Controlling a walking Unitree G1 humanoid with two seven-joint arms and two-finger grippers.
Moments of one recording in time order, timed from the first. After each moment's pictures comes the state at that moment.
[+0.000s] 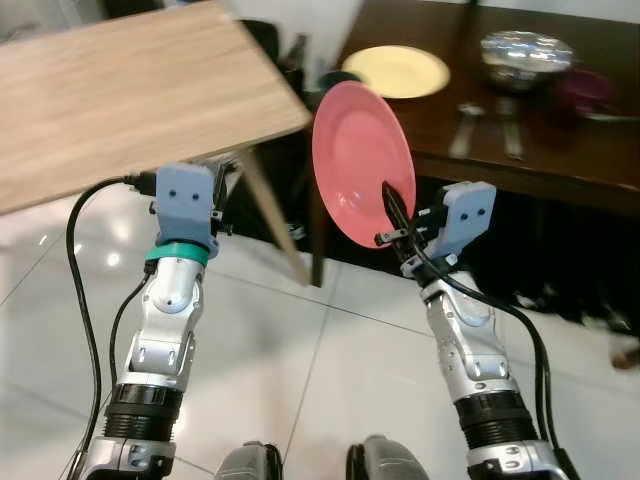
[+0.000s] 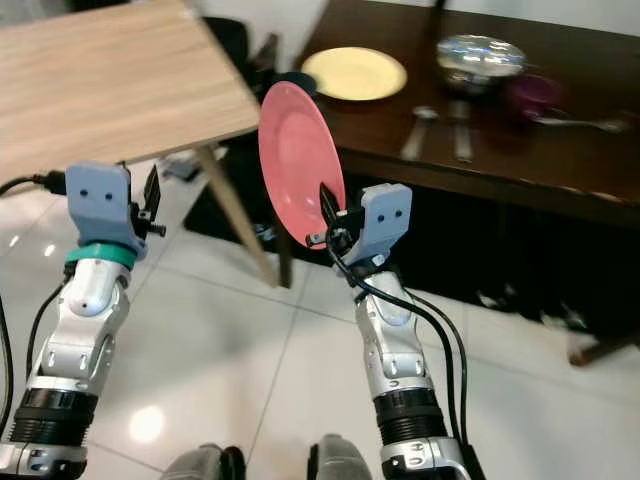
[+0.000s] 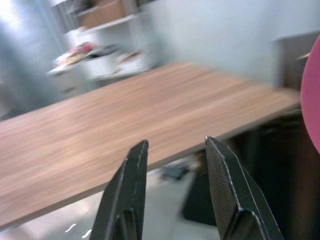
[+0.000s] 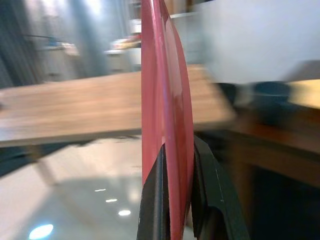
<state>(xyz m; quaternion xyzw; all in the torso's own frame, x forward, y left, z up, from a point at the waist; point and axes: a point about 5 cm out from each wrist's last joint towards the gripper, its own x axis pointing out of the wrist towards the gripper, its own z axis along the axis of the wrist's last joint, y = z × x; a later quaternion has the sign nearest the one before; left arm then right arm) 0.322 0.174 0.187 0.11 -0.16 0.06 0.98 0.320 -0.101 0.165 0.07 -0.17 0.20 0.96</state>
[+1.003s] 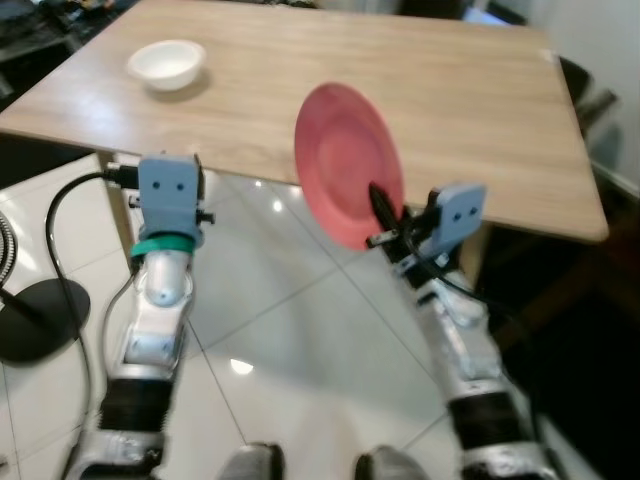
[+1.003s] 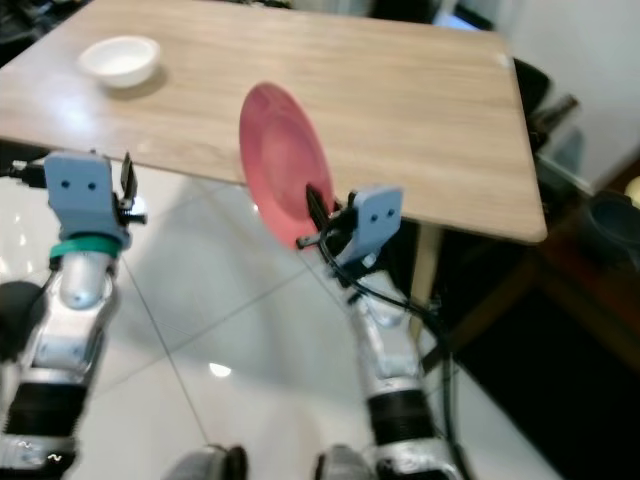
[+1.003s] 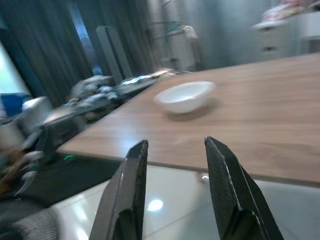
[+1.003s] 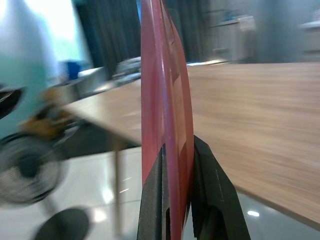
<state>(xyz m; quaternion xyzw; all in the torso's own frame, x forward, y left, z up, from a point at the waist) 0.324 0.186 0.197 0.12 -0.18 0.12 0.97 0.318 -0.092 0.165 0.08 -0.17 0.24 0.95</state>
